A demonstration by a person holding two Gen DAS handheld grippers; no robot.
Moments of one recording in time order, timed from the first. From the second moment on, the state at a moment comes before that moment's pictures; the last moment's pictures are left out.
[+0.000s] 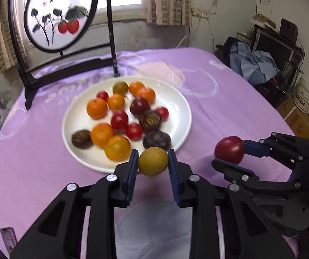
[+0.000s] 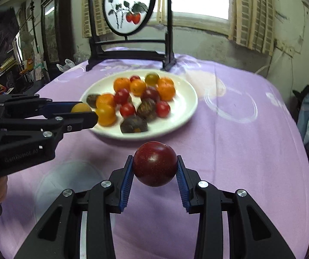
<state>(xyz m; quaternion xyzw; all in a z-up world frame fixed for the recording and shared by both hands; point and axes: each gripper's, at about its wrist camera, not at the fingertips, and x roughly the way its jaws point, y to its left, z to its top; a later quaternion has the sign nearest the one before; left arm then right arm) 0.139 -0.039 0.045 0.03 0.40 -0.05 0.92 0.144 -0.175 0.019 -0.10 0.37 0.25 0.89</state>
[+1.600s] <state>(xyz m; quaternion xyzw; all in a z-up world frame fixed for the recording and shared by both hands) 0.094 0.000 0.030 -0.03 0.39 0.04 0.92 0.114 -0.165 0.017 -0.07 0.39 0.23 0.89</state>
